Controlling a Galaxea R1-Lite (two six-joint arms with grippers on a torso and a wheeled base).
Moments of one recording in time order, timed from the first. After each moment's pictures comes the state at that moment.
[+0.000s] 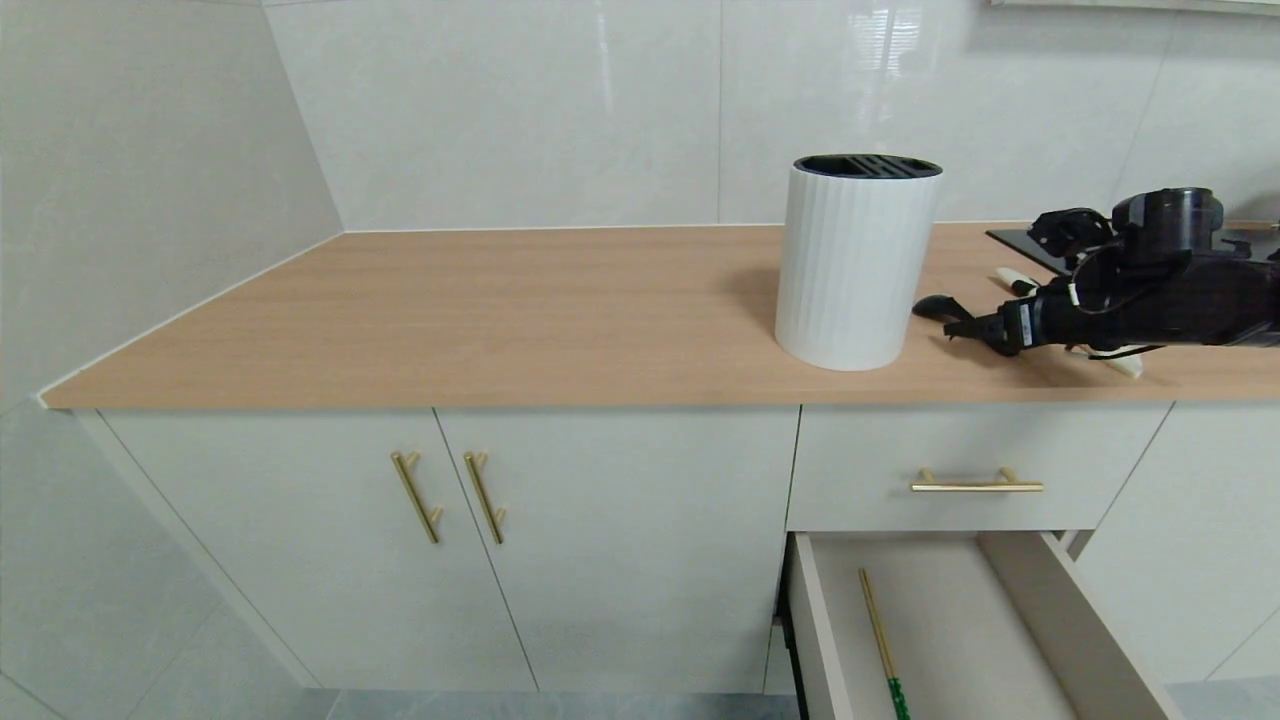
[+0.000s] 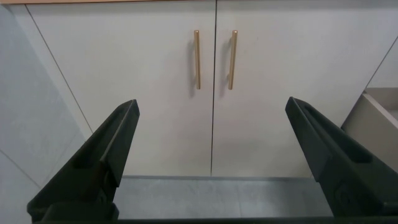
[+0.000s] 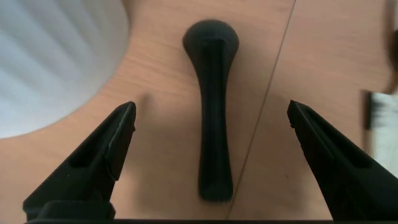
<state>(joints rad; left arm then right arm) 0.00 0.00 0.00 -0.02 0.01 0.00 -0.08 2.11 -1.66 -0.02 0.39 -0.22</state>
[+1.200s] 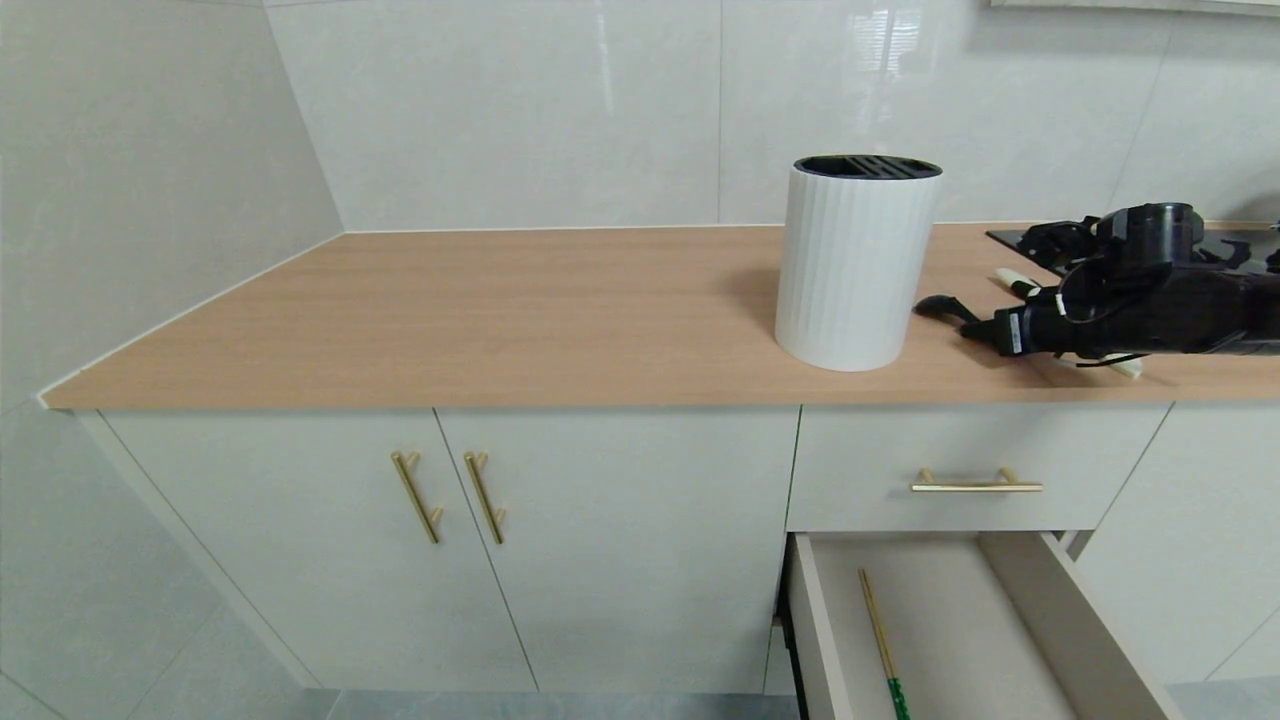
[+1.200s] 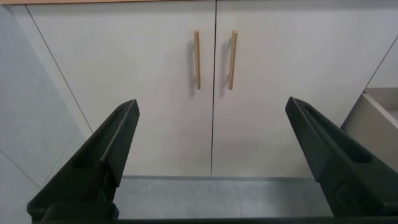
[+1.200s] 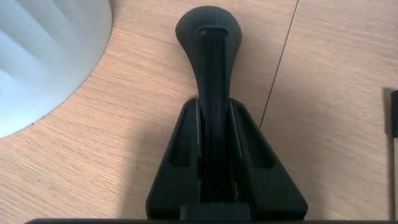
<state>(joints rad) 0.00 0.00 0.00 -0.02 0.01 0.00 -0.08 2.15 -1.68 -0.02 0.39 -0.22</state>
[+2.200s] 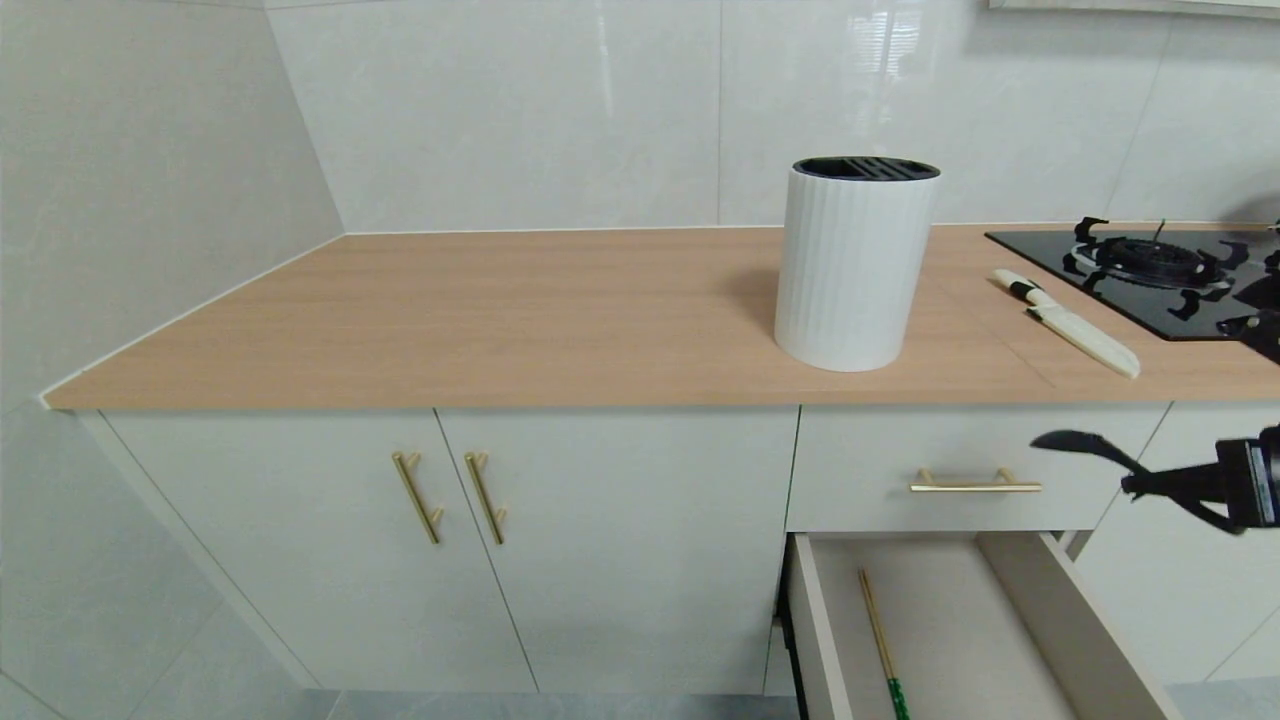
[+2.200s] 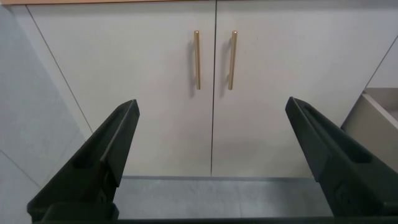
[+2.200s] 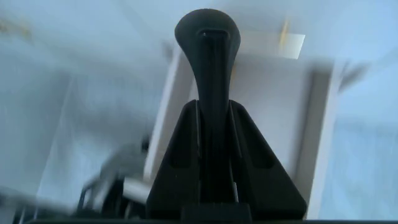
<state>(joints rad) 0.00 0.00 0.00 -0.02 0.01 0.00 -0.11 1.35 -0.89 0.28 0.38 -0.07</state>
